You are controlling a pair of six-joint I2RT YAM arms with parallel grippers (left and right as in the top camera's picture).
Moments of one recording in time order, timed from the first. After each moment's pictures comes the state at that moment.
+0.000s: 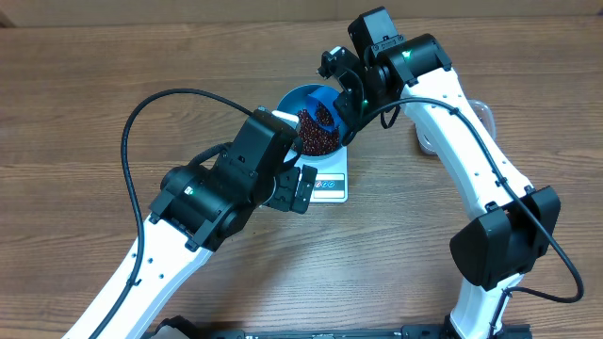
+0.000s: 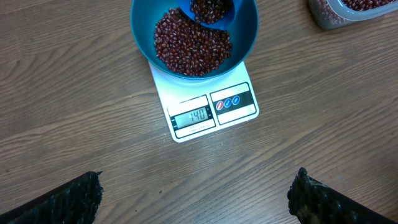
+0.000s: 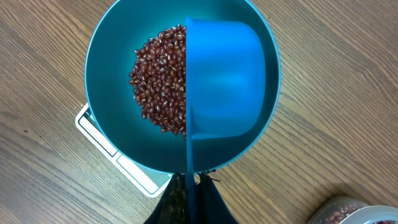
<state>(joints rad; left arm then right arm) -0.64 1.31 1.41 -1.09 -0.11 -0.30 0.40 1.98 1.96 -1.23 -0.17 -0.32</state>
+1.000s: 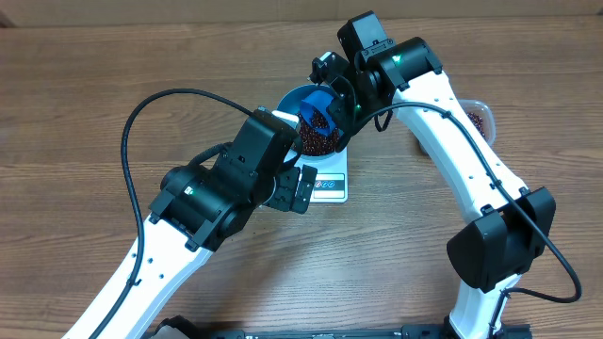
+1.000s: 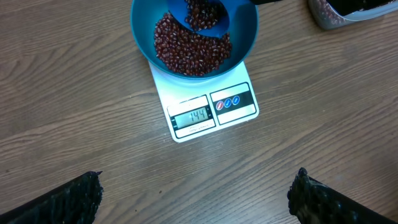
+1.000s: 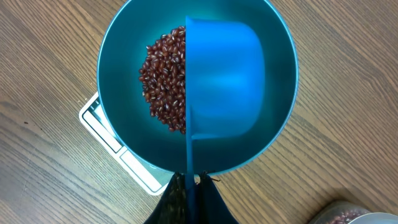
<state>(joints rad) -0.64 1.31 1.41 -1.09 -0.11 -0.30 0.44 1.98 1.96 -1.24 -0.15 -0.35</state>
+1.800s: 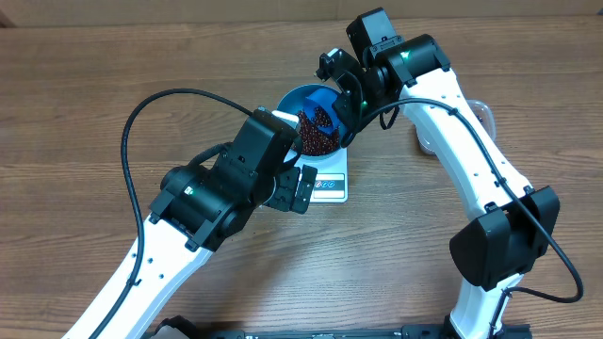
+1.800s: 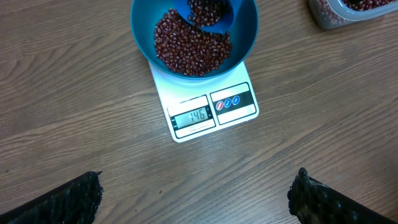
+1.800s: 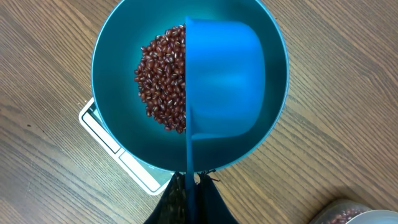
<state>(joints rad) -0.64 1.31 1.41 -1.09 -0.11 -0.30 0.40 1.98 1.96 -1.24 -0.18 -0.35</state>
